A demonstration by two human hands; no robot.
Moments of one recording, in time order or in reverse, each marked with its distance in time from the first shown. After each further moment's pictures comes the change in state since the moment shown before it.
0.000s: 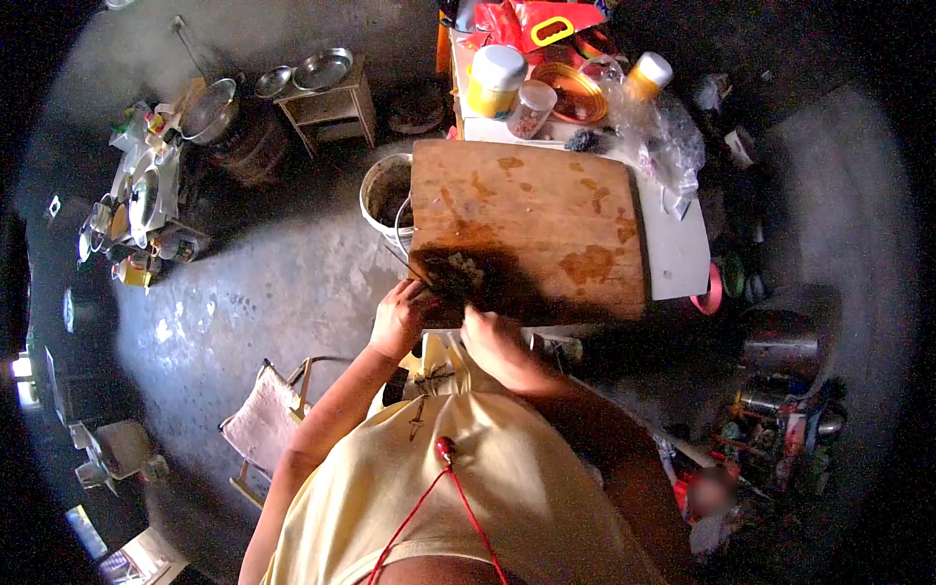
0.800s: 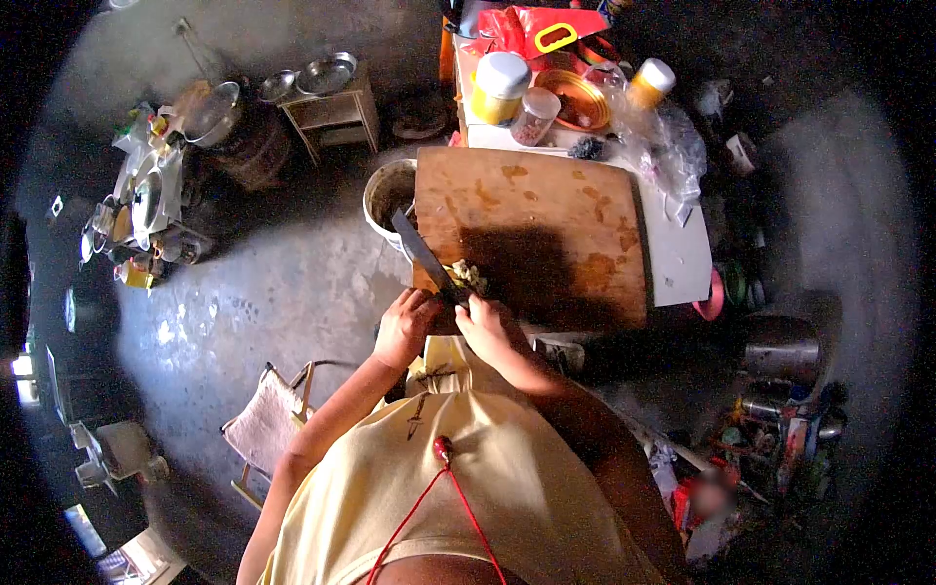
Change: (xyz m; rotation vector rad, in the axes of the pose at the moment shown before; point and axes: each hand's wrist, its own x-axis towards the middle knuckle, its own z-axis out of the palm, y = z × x) left_hand -0.006 0.000 0.000 0.003 -0.025 -0.028; right_hand 0.026 0.003 0.019 0.202 0.352 0.114
